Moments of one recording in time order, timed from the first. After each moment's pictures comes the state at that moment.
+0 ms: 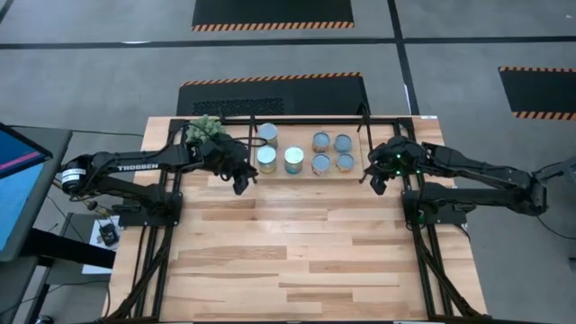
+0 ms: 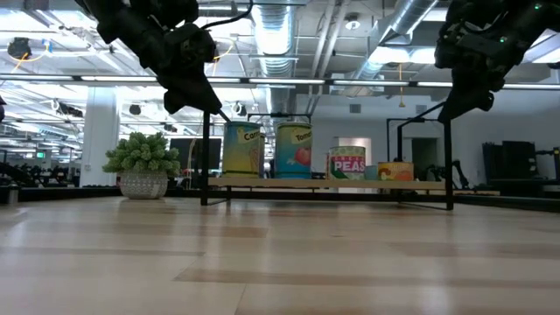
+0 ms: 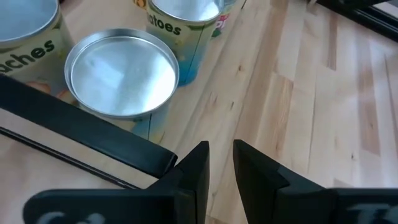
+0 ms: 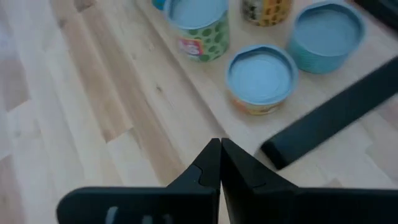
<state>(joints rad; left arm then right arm) 0.33 1.16 0.76 -0.29 0.14 -0.22 -0.39 0.72 0.63 -0.73 -0.03 0.24</state>
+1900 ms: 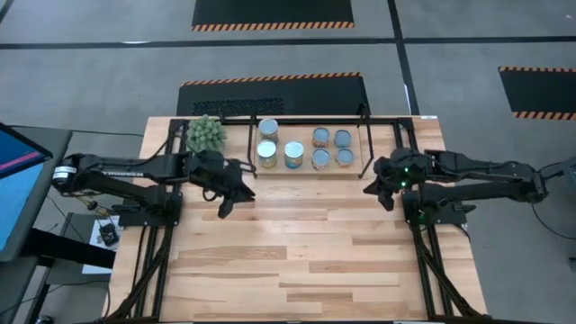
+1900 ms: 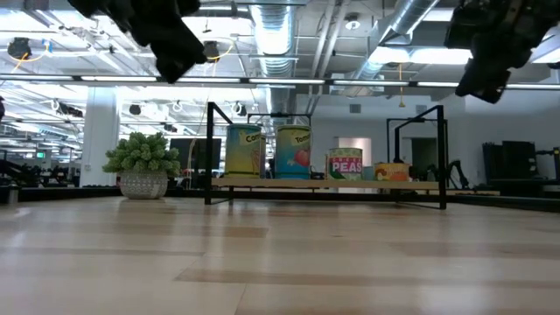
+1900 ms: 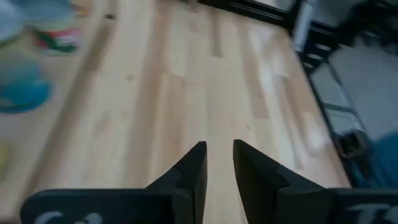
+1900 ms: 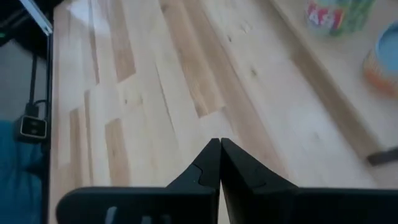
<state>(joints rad) 0.10 1.05 0.76 -0.29 0.29 -0.17 -0.17 0.66 0.65 -0.73 -0.18 0.37</state>
